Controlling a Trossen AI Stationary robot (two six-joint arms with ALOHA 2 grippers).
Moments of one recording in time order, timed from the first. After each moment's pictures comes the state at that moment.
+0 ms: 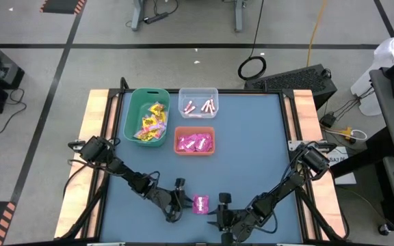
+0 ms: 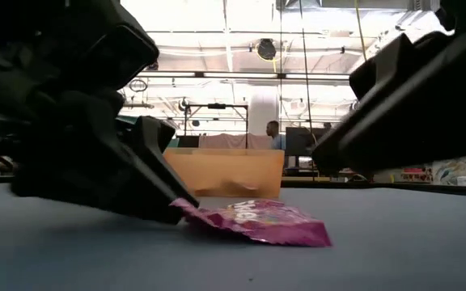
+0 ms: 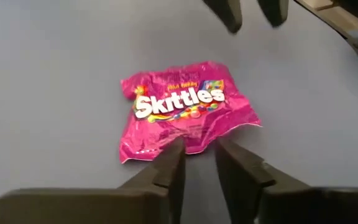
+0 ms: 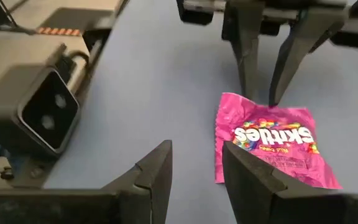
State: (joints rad) left arm -0.57 2.01 0.76 0.73 -0.27 -0.16; right arm 0.76 2.06 1.07 0.34 0.60 0.46
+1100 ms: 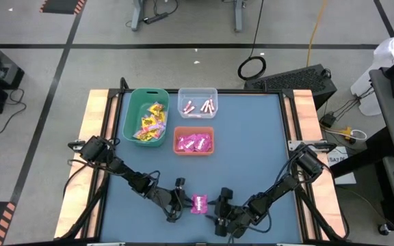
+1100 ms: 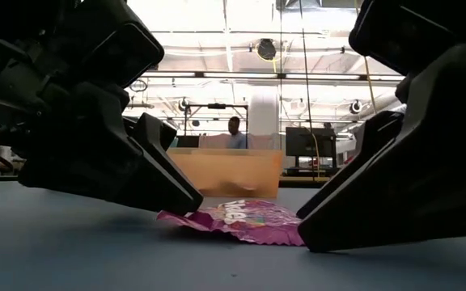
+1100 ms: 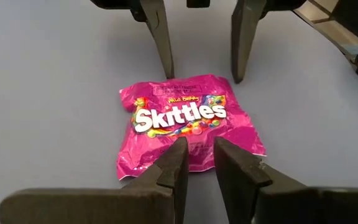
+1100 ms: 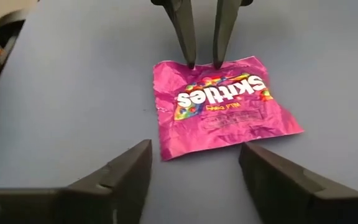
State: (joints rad) left arm -0.56 2.01 0.76 0.75 -0.26 -0.21; right arm 0.73 2.14 1.07 0.28 0.69 0.70
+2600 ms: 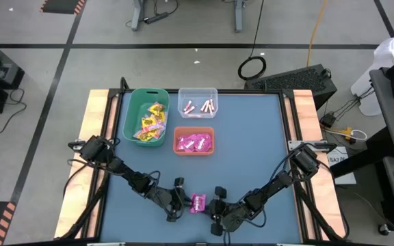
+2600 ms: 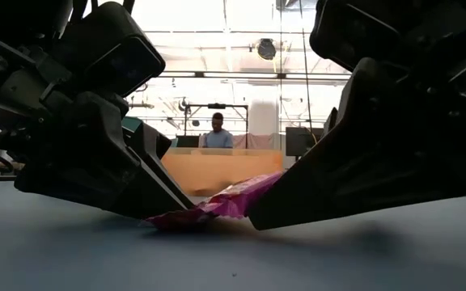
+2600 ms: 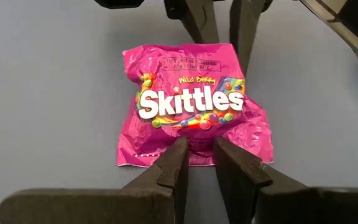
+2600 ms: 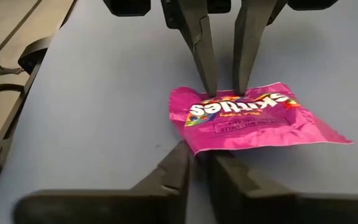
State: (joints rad) left arm -0.57 2.01 0.76 0.70 -0.26 -0.28; right arm 0.67 2.15 1.07 0.44 0.59 0.63
